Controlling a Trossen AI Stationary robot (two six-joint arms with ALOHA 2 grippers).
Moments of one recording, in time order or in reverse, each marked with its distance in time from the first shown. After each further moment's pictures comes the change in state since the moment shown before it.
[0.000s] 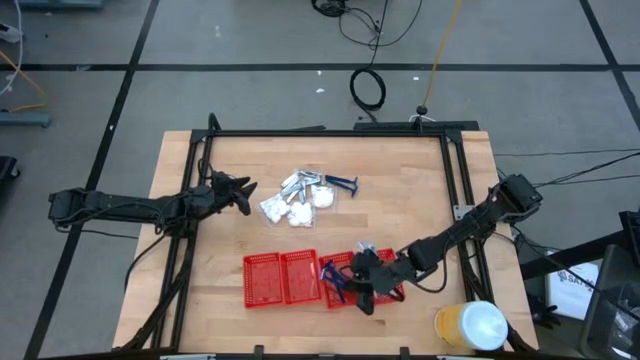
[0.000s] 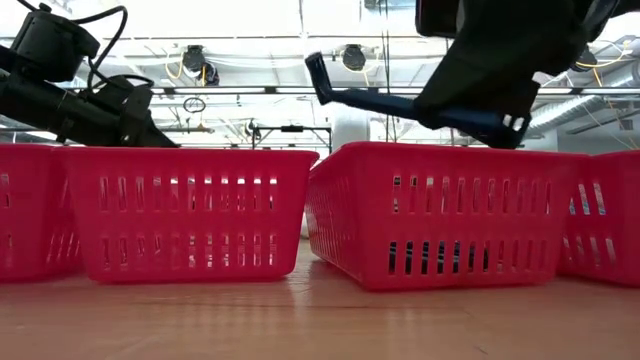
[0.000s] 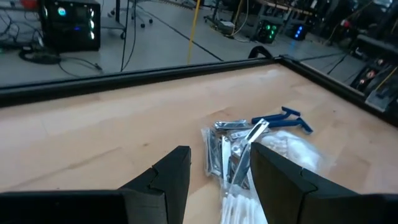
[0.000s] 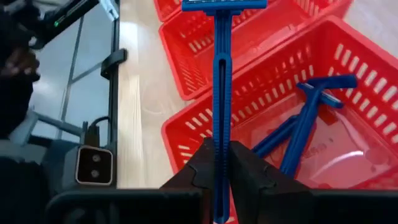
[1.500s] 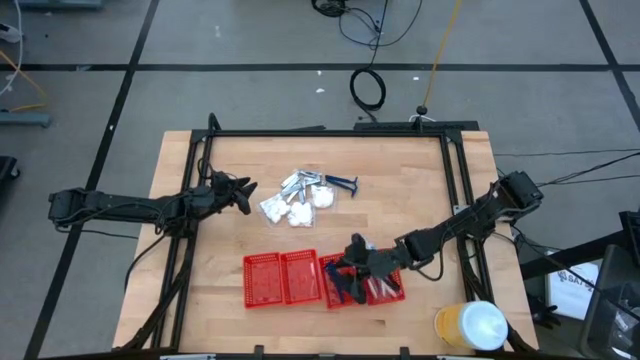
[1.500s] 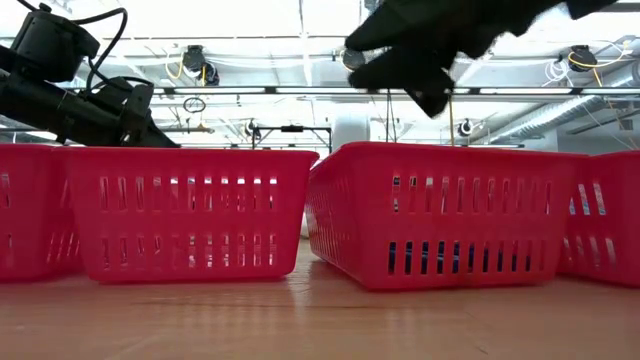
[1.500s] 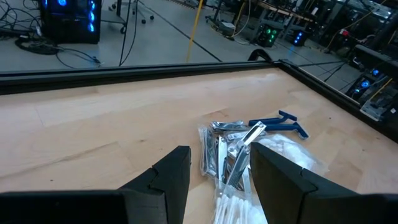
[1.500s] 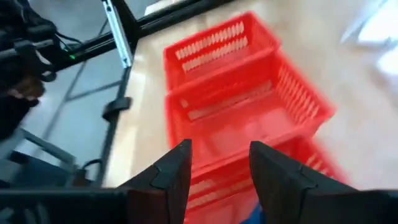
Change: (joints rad) left arm 0.000 0.000 0.000 -0.001 0.001 -0.052; right arm -0.080 -0.023 0.001 0.159 0.047 -0.310
